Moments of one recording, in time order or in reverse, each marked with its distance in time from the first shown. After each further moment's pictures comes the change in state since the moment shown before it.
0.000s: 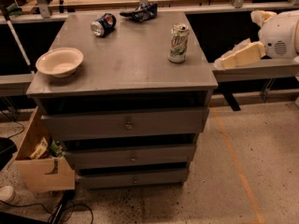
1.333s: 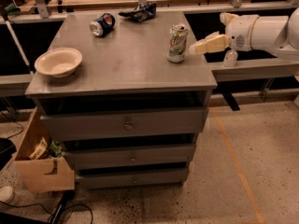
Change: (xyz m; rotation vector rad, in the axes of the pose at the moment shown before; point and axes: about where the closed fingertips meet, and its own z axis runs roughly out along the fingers) arm 0.001 -0.045 0.112 -0.080 -0.183 0.117
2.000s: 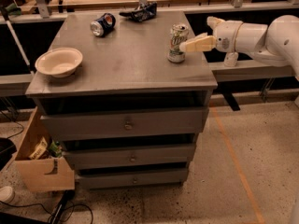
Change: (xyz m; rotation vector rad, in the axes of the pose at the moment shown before) arm 0.011 -0.017 0.052 -0.056 -0.119 0.069
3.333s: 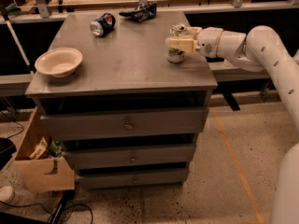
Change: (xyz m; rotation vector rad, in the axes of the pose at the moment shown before) arm 0.012 0.020 0.050 -0.109 -0.089 0.036
